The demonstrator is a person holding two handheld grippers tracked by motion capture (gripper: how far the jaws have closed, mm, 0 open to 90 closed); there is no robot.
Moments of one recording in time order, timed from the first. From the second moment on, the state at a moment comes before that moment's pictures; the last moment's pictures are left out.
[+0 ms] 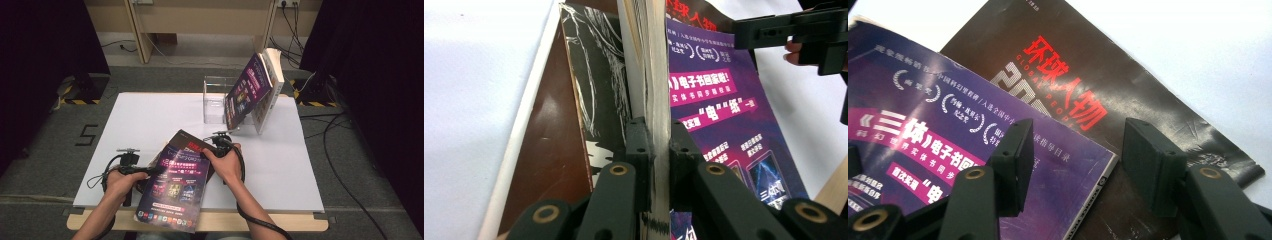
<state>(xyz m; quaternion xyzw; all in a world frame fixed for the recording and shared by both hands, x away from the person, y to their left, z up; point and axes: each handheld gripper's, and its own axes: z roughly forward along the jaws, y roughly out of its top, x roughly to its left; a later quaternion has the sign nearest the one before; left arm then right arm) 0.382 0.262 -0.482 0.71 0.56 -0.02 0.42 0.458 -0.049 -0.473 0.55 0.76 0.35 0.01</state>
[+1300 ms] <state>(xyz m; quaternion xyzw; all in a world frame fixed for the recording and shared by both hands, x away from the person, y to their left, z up) 0.378 0.259 -0.486 0.71 0.57 0.00 0.42 0.459 -0.057 -0.471 0.58 0.74 0.33 -0.06</state>
